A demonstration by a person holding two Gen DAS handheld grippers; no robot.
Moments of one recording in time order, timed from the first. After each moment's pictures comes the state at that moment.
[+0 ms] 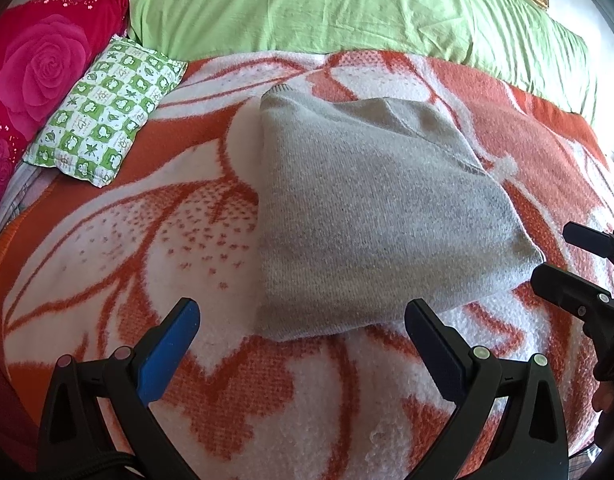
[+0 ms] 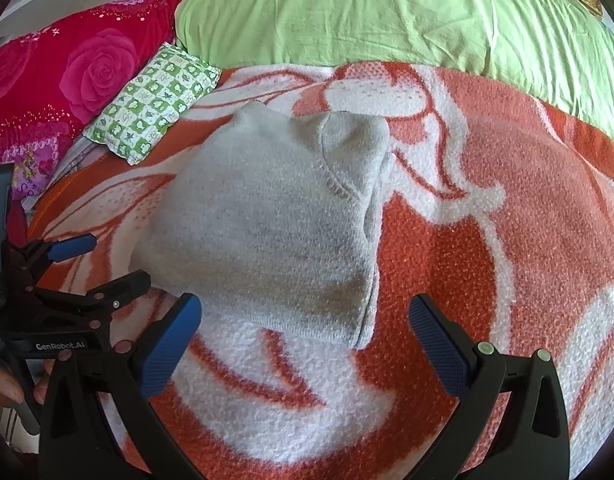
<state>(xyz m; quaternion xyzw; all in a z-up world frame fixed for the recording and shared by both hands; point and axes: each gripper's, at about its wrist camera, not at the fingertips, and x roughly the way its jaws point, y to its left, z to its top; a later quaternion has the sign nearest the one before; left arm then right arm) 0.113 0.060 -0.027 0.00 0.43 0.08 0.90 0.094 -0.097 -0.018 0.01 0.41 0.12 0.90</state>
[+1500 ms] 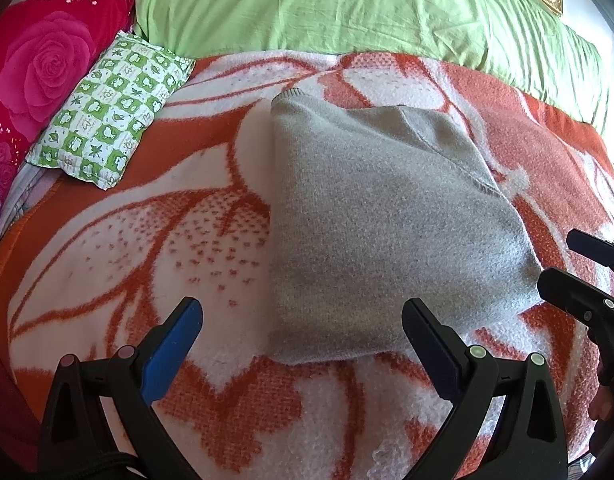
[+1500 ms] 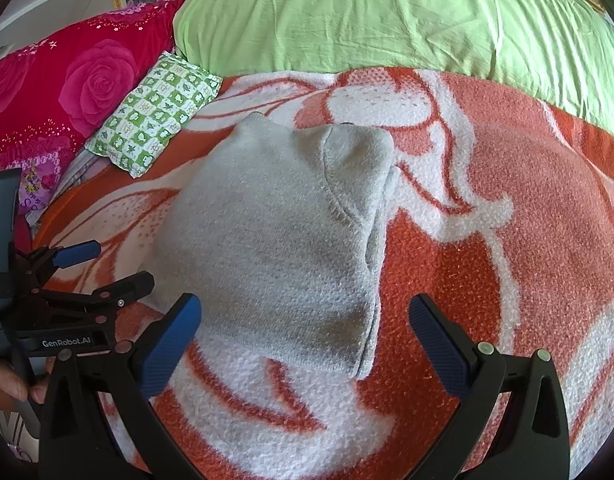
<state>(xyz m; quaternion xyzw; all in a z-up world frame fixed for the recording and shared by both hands) 0.130 0.065 -0.020 -0.01 0.44 0.10 0.89 0.115 -0.102 -0.011 0.02 0.41 0.13 0.90</state>
